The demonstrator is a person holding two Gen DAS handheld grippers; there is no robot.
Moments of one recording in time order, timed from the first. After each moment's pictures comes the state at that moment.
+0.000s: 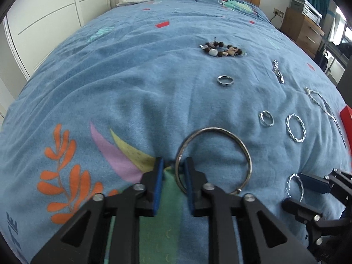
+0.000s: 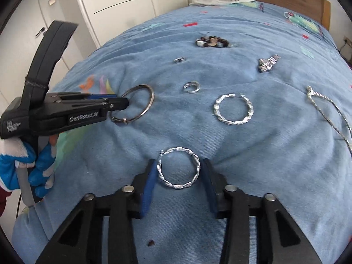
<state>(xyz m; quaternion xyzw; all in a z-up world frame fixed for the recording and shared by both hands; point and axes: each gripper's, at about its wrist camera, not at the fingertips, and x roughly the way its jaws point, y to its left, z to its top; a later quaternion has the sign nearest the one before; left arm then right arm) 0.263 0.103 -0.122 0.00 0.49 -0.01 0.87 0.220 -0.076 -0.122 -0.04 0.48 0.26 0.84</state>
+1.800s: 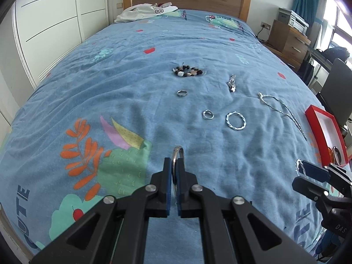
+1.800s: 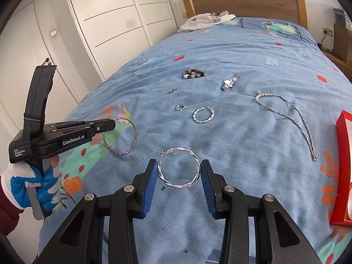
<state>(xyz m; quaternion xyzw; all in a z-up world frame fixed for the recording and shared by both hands) 0.177 0.071 -0.050 -0.01 0.44 -0.03 0.90 0.143 -0.148 -0.052 0.03 0.42 0.25 0.88</state>
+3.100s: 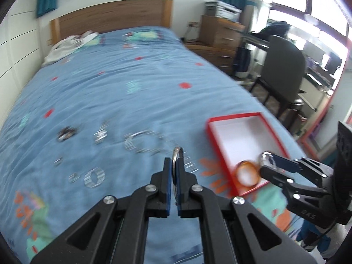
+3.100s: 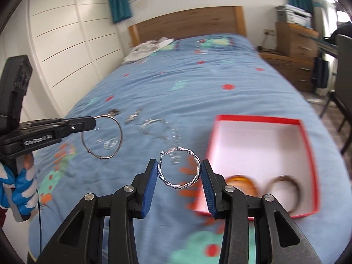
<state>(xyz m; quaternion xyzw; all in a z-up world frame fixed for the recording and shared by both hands) 0.188 -0.180 0.044 0.05 0.40 -0.23 0.89 0.112 -0.361 0.006 0.07 0.37 0.08 0.92</state>
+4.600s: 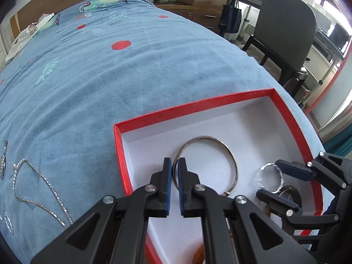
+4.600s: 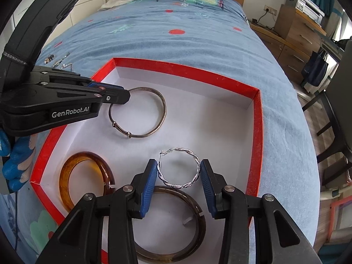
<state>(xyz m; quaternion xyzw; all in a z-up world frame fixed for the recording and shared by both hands) 0.302 -0.378 -0.095 0.09 0.49 -0.25 0.83 0.199 -0.484 -0.093 -0.06 0.50 0.05 0.86</state>
